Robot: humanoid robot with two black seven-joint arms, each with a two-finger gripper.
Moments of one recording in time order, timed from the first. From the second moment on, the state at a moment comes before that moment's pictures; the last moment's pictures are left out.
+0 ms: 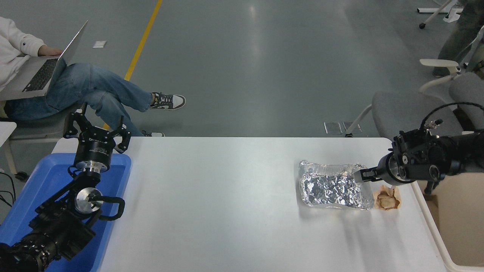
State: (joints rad) left arm -0.62 0.21 -0.90 -0.40 -0.07 -0.54 -0.56; right arm 1.38 -0.32 -1.15 0.98 -0.51 0.05 -0.08
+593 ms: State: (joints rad) left arm -0.62 0.21 -0.90 -0.40 -0.07 -0.54 -0.56; right arm 1.10 -0.23 -1.06 0.69 -0.52 -0.04 -0.08
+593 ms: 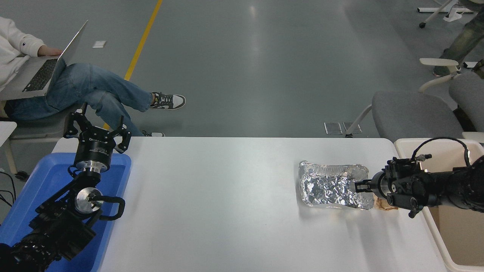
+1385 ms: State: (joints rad) left arm -0.62 0.21 -0.90 -0.40 -0.07 -0.54 -0.56; right arm 1.06 -0.21 -1.05 0.67 -0.26 -0.04 -0.08
